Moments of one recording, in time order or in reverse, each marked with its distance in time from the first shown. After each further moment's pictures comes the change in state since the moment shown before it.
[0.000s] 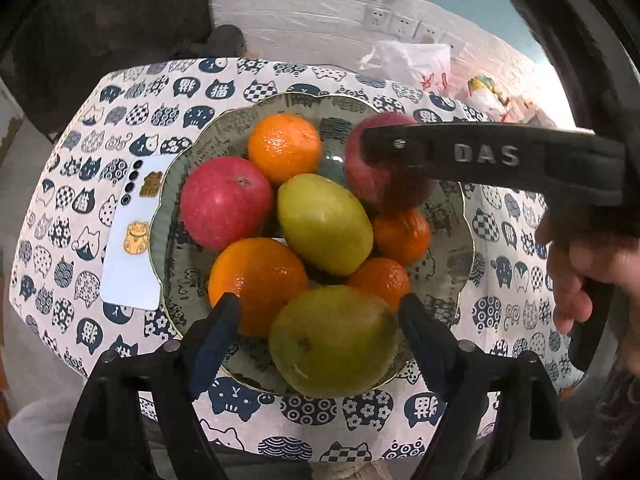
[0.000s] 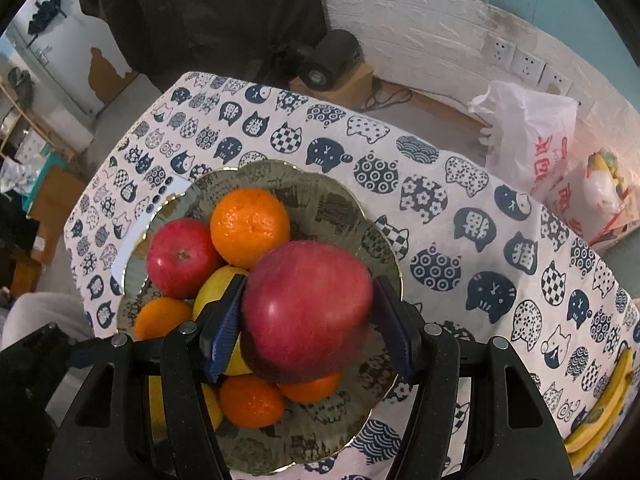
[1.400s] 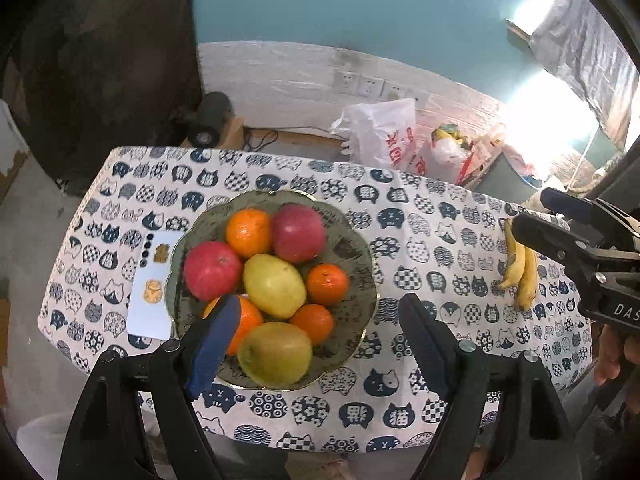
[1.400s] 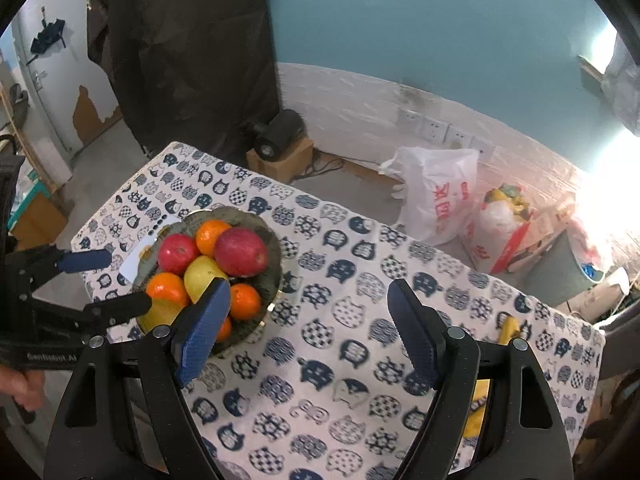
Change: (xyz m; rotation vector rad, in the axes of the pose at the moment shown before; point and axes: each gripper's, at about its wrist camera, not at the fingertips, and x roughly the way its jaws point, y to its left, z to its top) left arm -0.097 -0.058 0.013 0.059 -0.192 -0.007; right arm -0.186 -0.034 -0.074 -0.005 -0.243 -0.193
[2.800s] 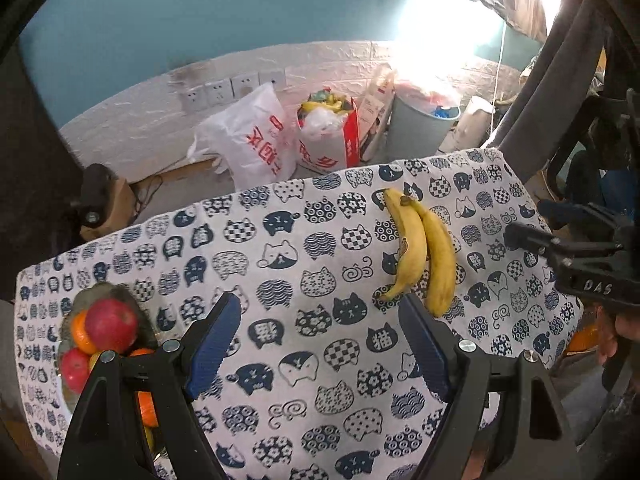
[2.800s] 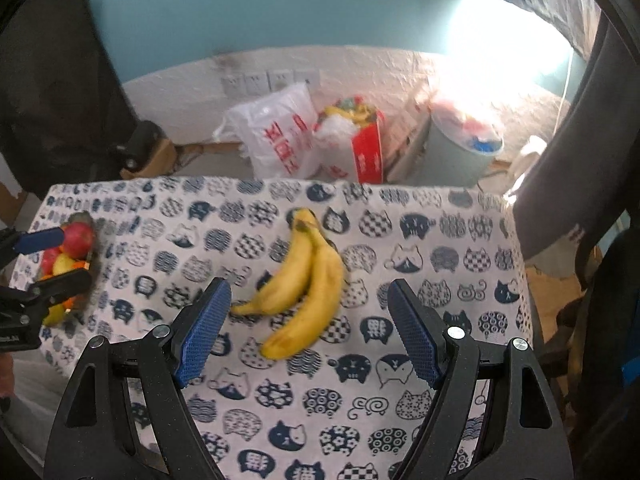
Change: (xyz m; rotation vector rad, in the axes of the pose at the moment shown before) left arm 0.065 -0.226 0.027 0.368 0.051 -0.142; right arm -0.043 -0.224 -0.127 0.376 0.086 -0.239
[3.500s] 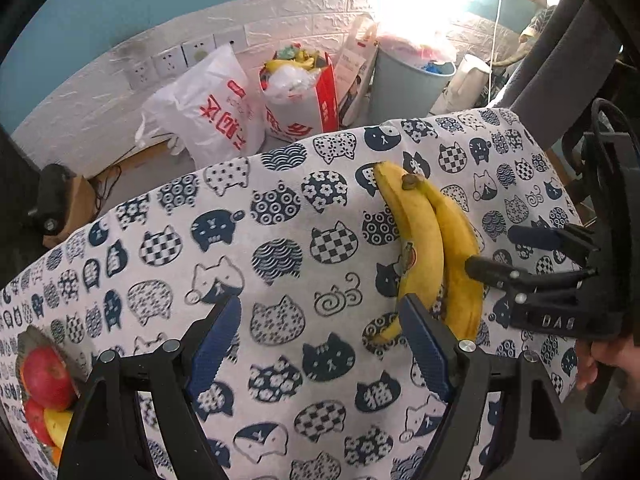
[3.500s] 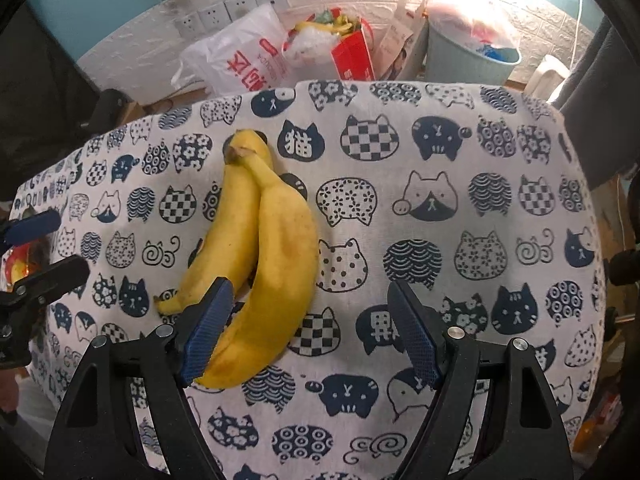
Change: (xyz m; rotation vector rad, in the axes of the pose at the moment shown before) left arm 0.113 -0.027 0.027 0.065 0.125 -0.045; right arm 0.119 -0.036 -0.015 0.107 0.211 0.034
